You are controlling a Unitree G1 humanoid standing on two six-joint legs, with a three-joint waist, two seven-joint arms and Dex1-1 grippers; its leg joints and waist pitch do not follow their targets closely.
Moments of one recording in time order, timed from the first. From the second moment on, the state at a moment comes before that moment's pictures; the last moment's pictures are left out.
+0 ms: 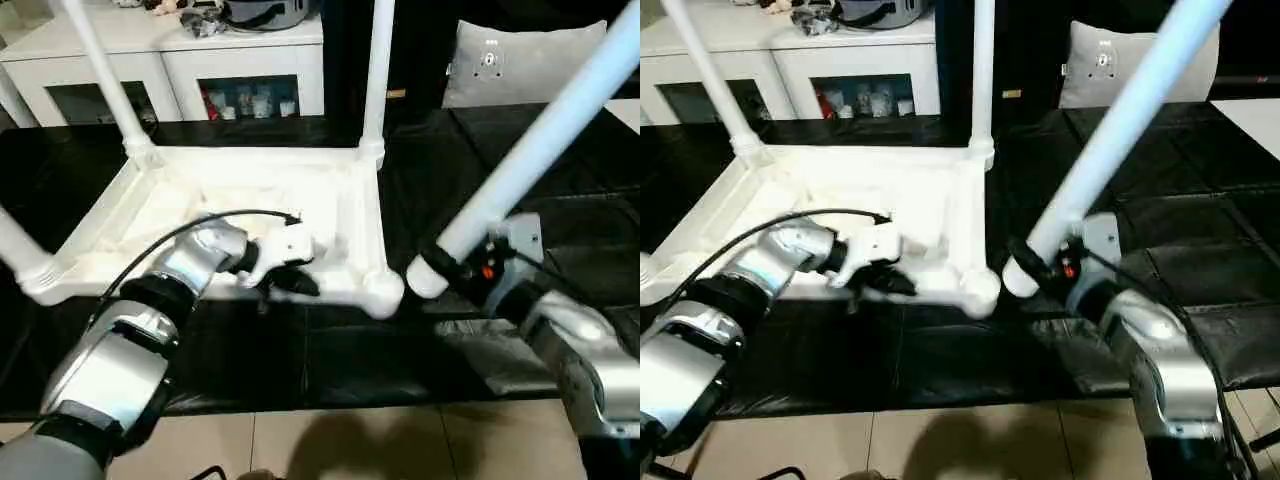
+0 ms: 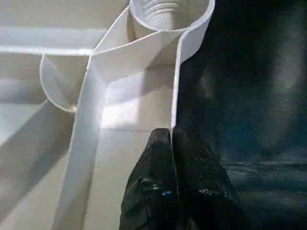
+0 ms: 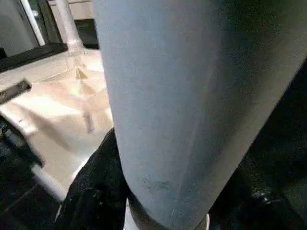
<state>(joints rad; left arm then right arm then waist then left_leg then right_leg) -0.90 0.34 -0.41 1.02 0.09 -0.10 -1.32 -0.20 -0.37 -0.09 -0.08 0.35 0.43 0.55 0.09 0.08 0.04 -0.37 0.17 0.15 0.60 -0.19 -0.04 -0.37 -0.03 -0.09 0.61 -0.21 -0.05</state>
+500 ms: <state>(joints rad) -0.84 0.32 -0.37 0.98 0.07 -0.16 -1.32 -0.20 -0.36 -0.07 -0.08 0.35 0.43 0.57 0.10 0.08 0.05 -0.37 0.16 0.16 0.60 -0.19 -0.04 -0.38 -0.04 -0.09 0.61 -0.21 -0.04</state>
